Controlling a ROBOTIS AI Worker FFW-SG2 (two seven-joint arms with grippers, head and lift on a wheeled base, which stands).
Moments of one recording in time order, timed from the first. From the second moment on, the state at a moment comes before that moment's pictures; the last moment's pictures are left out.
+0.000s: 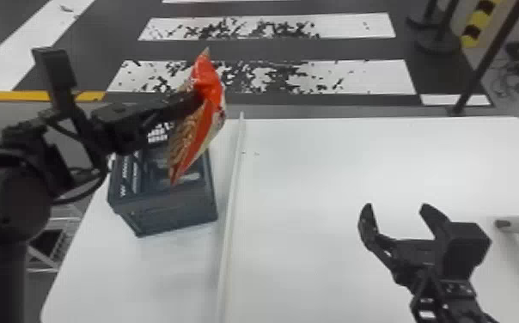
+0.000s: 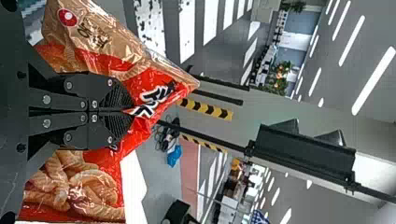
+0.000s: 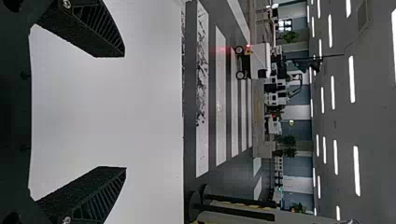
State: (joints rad) left arm 0.01 0.23 0.25 -2.11 0.29 0.92 -0.76; right arm 0.53 0.00 0.11 -1.92 0.01 0.10 -0.06
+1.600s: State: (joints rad) left arm 0.03 0.09 -0.49 -1.67 0.00 0.52 -0.58; right arm 0.52 0.00 0.02 -2.00 -0.04 0.09 -0.10
